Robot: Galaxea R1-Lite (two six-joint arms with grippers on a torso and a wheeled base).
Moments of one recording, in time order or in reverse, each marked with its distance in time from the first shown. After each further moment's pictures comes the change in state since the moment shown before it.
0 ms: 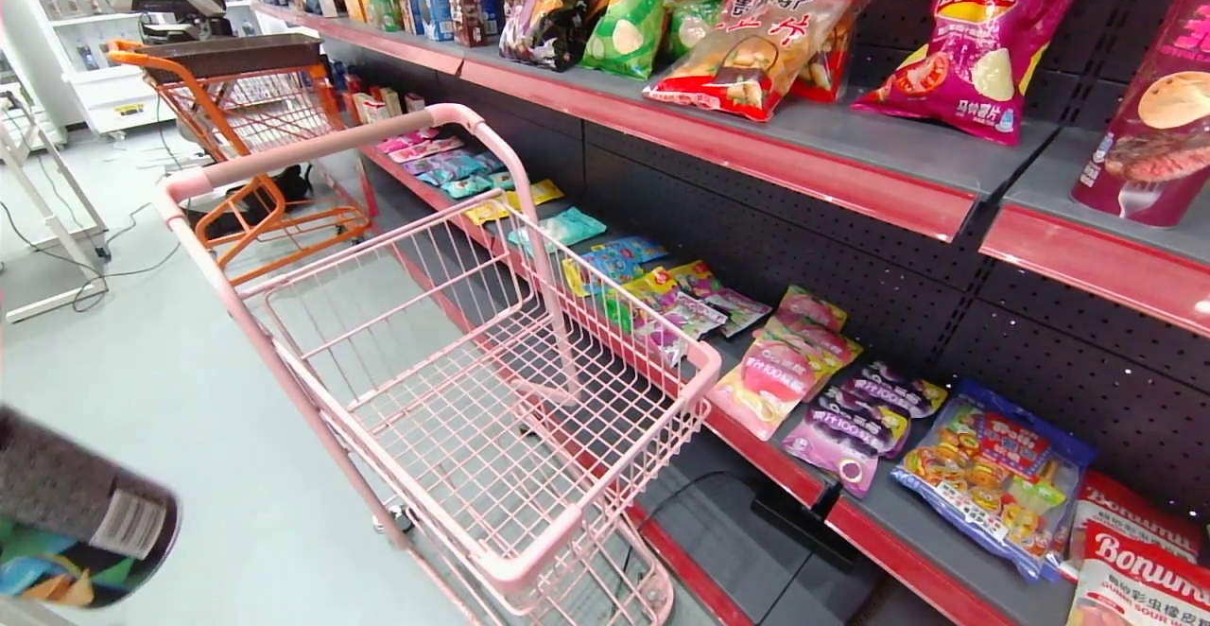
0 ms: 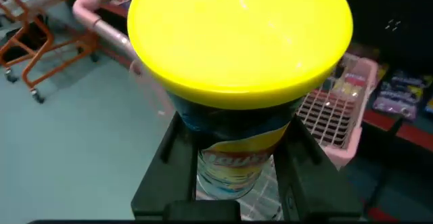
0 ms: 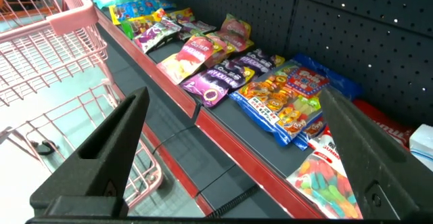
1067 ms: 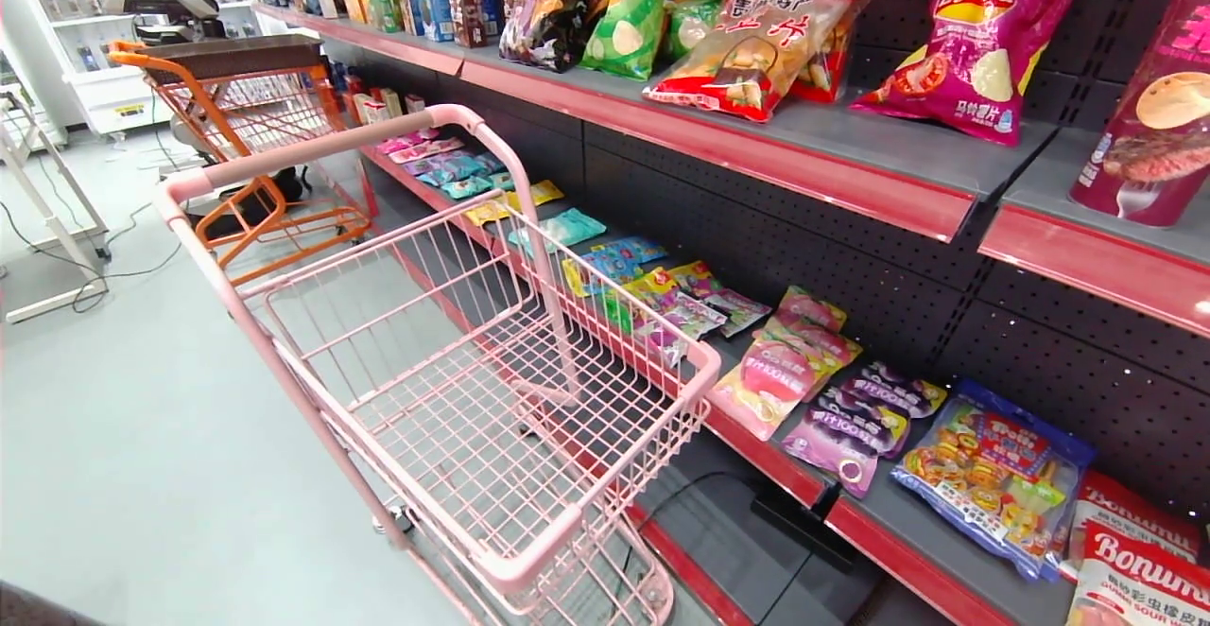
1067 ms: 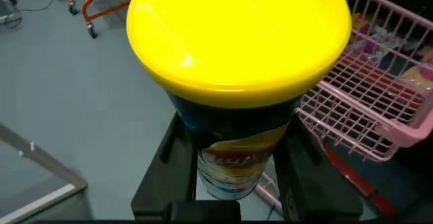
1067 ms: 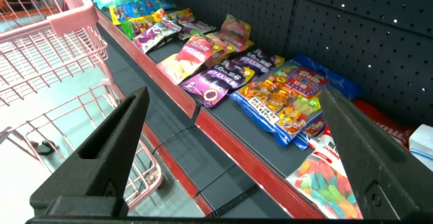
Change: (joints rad) left arm 0.295 -0.182 0.187 0.093 -0.030 -0.071; right arm 0.000 0.000 0.000 0.000 0.000 -0.001
